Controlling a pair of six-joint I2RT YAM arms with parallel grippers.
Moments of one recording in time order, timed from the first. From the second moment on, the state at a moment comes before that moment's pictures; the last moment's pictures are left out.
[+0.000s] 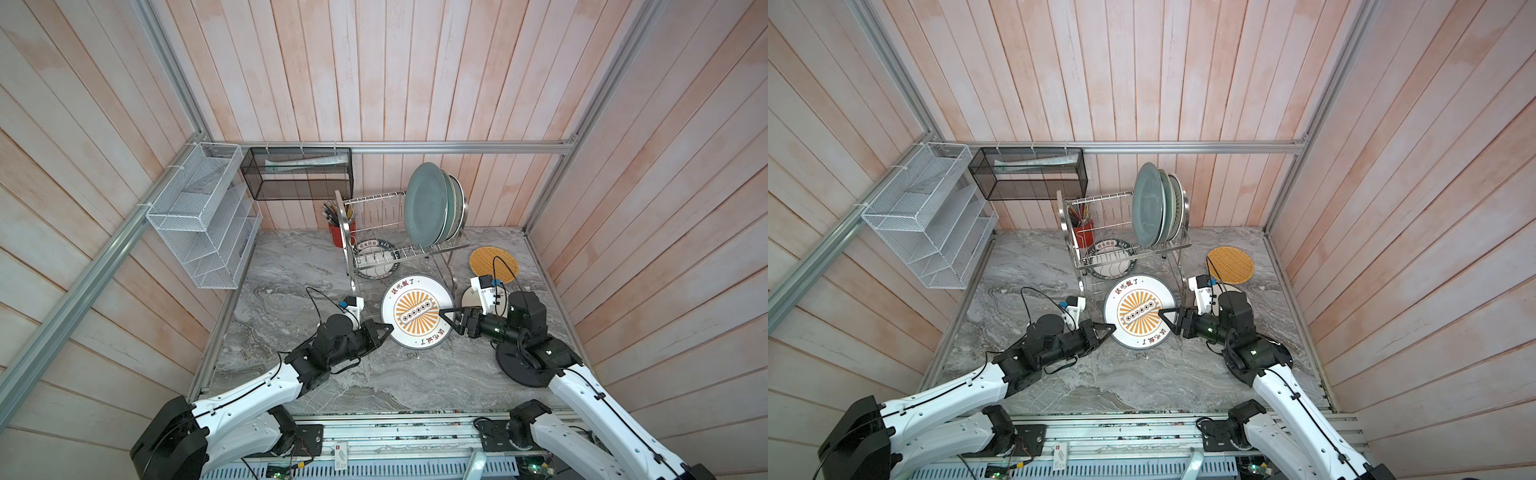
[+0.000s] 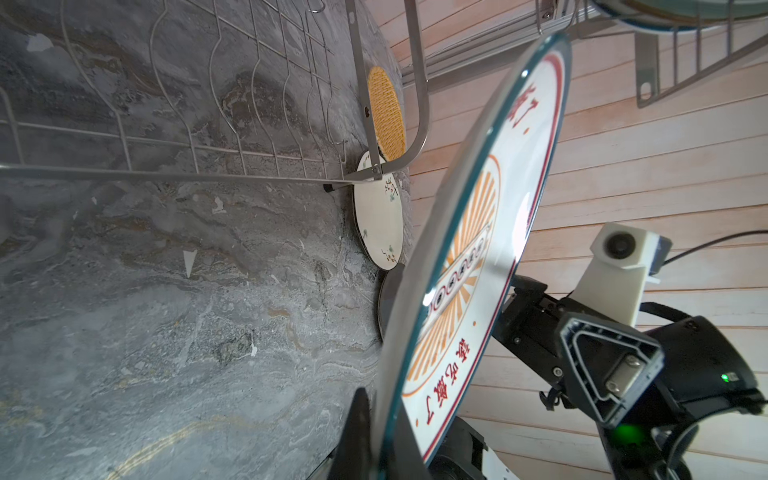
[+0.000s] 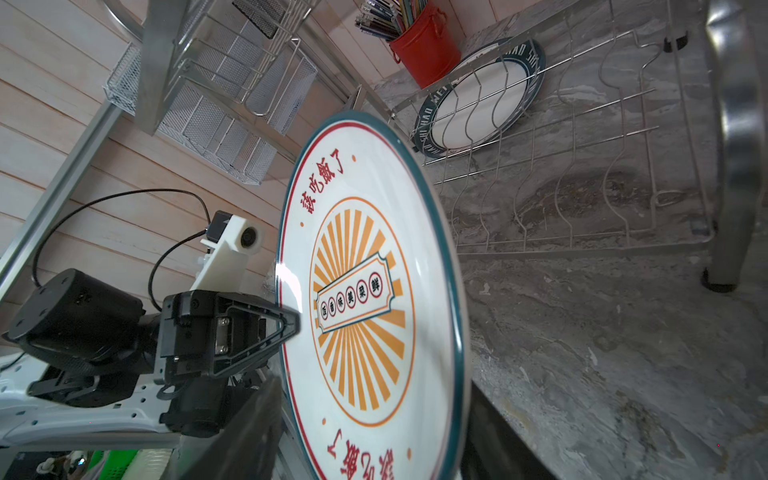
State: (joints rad) left arm -0.78 1.05 0.50 0.22 0.21 -1.17; right arm 0.41 0.81 0.63 -0.23 -0.55 0.60
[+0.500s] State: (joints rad) left arm -0.73 1.01 0.48 0.22 0.28 -1.16; right arm 0.43 0.82 0.60 -0.17 -0.51 0.66
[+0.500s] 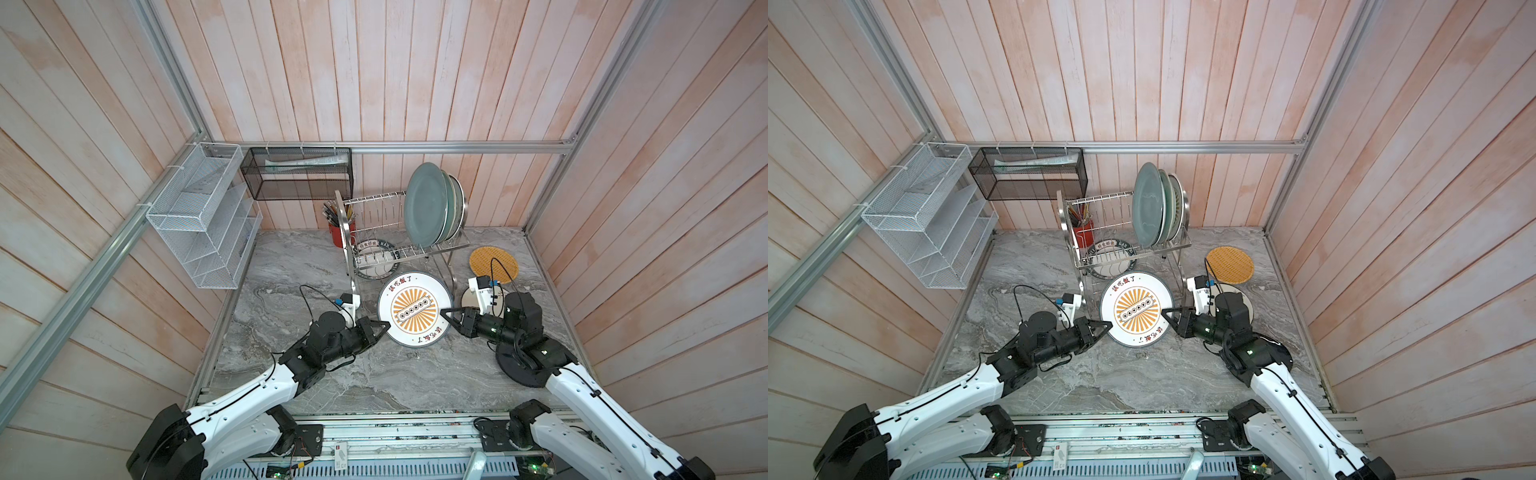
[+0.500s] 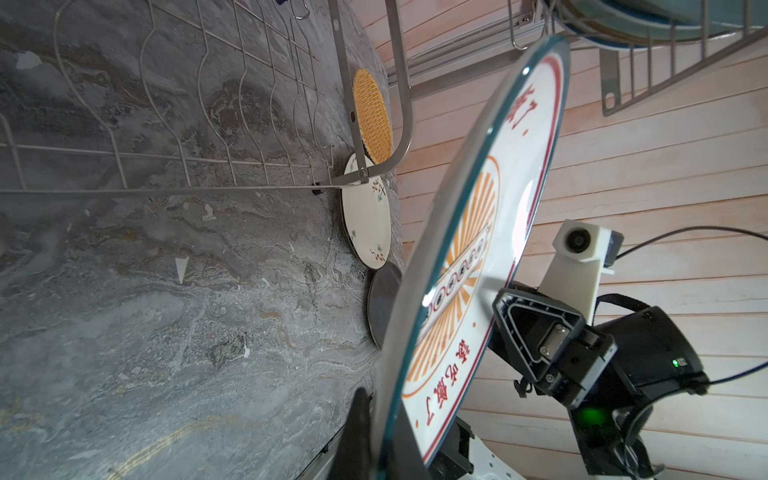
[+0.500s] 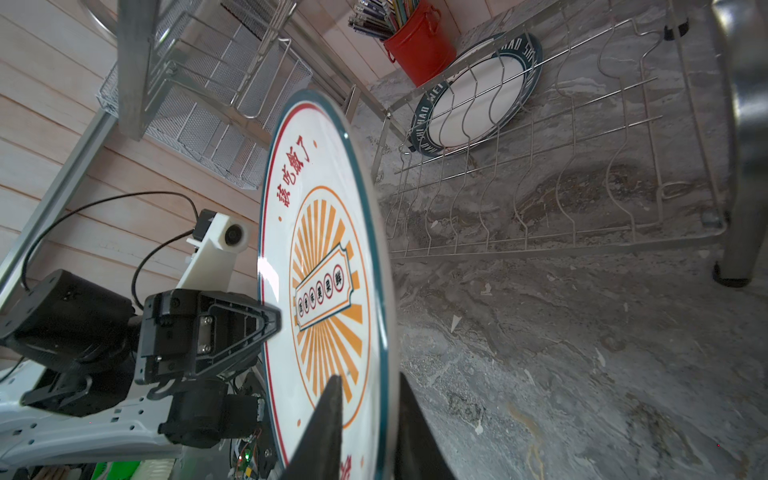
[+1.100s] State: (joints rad) left arm -0.67 0.68 0.41 0.09 0.16 -1.06; right arm 0.46 0.67 0.55 -0.21 -0.22 0.81
